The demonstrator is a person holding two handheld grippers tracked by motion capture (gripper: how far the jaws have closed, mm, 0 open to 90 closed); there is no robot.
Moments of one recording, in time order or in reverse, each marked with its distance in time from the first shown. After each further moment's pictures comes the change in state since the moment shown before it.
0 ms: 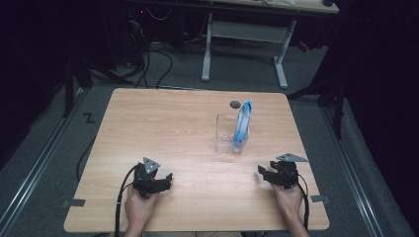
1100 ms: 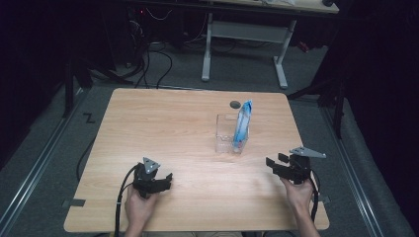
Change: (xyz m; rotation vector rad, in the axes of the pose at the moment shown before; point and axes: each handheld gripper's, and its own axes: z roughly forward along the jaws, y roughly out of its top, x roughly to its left) left arm 0.000 0.000 0.000 0.000 0.001 0.000; right arm -0.011 0.024 -0.039 -0.090 0.040 0.026
